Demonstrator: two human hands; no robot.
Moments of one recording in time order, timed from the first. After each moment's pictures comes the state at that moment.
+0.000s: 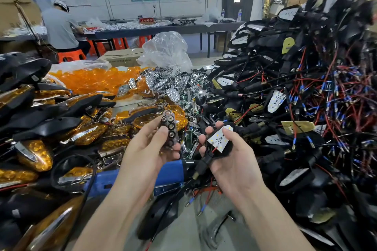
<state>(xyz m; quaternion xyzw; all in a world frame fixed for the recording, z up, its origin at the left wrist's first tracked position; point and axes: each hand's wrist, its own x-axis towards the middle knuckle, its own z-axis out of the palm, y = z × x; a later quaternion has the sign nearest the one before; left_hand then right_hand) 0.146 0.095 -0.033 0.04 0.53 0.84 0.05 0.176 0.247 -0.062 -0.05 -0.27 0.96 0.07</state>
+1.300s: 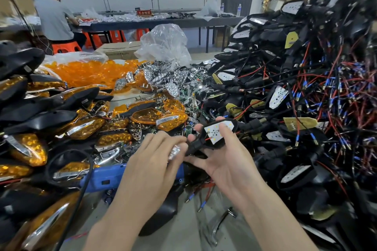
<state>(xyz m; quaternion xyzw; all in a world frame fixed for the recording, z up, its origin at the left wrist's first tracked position) 0.152 0.078 -0.065 0.30 0.89 0.25 -0.24 0.173 0.240 -0.070 -0.05 -0.31 0.95 0.05</state>
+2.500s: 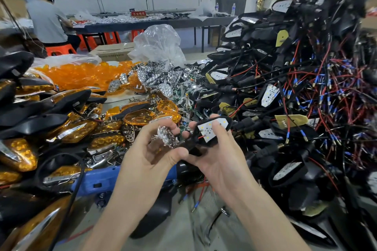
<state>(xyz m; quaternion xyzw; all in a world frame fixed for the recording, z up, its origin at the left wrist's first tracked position) 0.161 0.090 -0.059 0.27 0.69 0.67 -0.06 0.179 0.239 -0.060 -0.04 -0.33 0.94 0.08</state>
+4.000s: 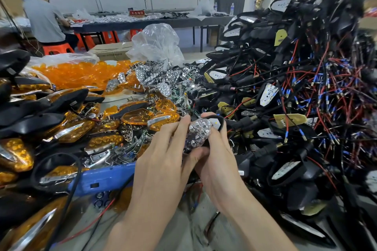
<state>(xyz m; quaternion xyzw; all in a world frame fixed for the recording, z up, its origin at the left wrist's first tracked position) 0.169 0.118 -0.060 0.29 0.87 0.25 -0.32 0.186 0.227 -0.069 -0.02 -0.48 0.87 0.12</state>
